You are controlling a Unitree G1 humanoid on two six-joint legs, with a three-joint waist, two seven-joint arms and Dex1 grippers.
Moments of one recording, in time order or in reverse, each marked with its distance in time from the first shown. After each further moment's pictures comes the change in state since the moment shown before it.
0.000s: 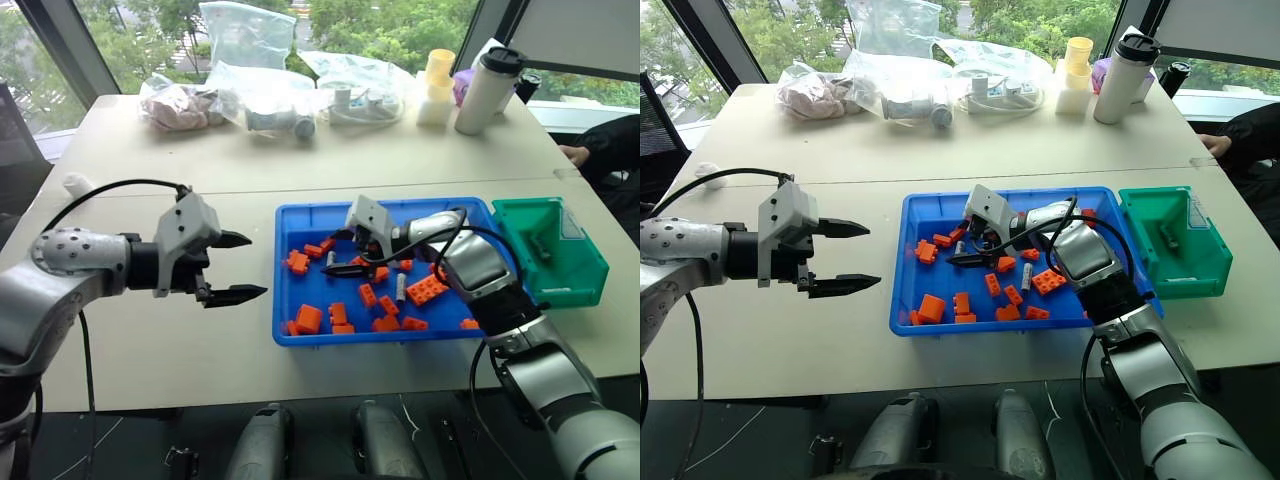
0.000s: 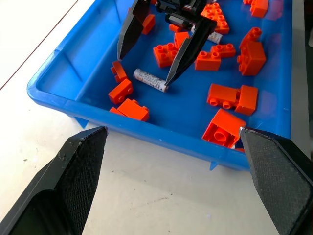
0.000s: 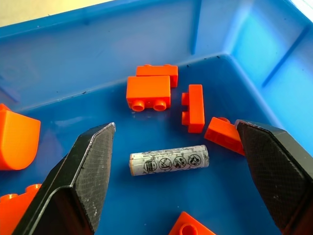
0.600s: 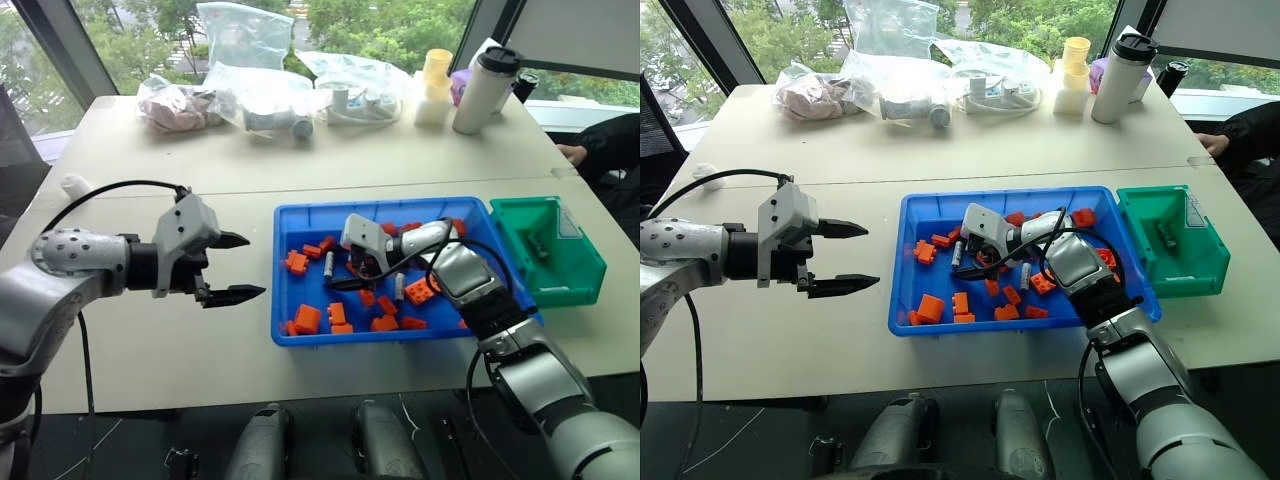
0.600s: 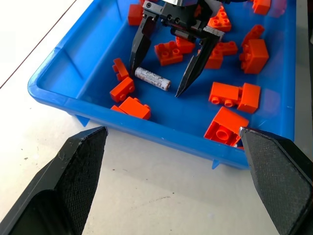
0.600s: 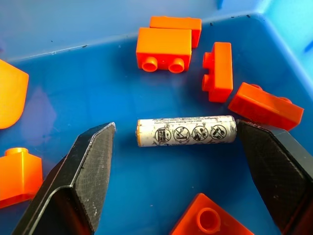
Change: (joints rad) left arm 0.001 0.000 -0.001 0.001 0.007 -0.001 -0.002; right arm 0.011 0.031 0.038 0.107 -0.115 -0.138 0.035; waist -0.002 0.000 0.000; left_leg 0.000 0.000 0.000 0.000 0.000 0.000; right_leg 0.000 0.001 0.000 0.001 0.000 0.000
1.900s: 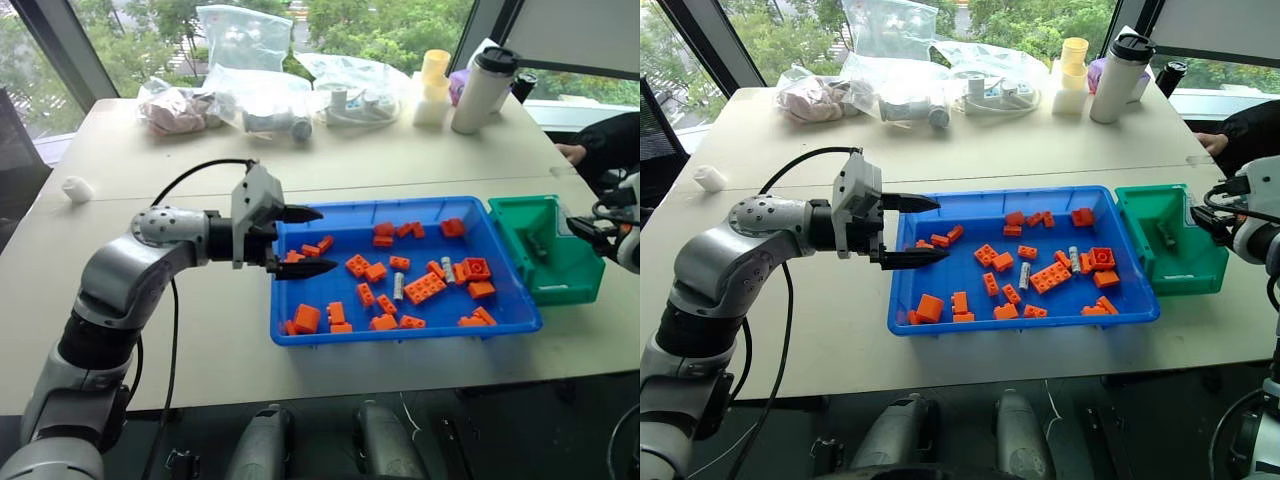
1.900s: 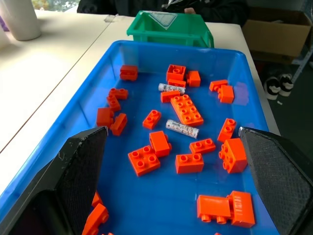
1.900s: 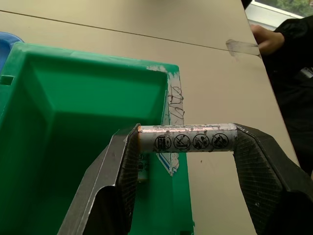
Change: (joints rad) left arm -0.272 -0.350 -0.204 0.167 0.055 -0.095 0.017; right arm 0.410 -0.471 -0.854 -0.298 0.137 0.517 -0.538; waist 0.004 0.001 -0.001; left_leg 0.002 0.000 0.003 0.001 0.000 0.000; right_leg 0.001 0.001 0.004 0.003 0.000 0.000
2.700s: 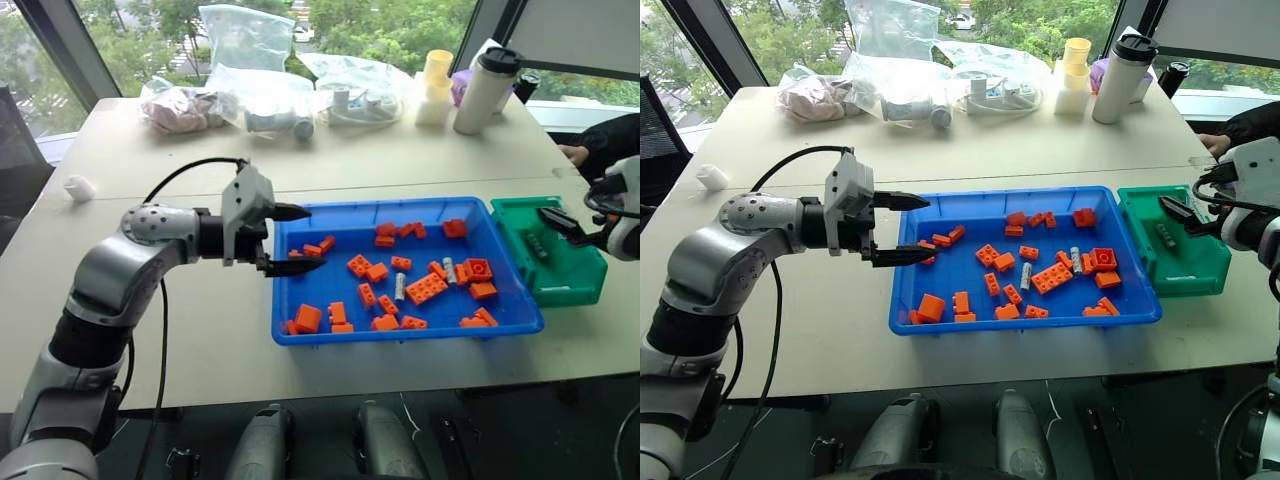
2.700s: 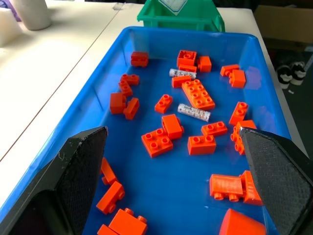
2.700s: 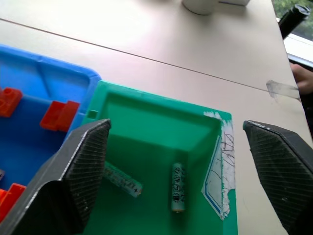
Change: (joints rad) left arm 0.006 0.065 0.001 0.044 0.048 -0.046 -0.068; right arm 0.017 -0.054 0.078 -0.207 0.180 -0.004 0.183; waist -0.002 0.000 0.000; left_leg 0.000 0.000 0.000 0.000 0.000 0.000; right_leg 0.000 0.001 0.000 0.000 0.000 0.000
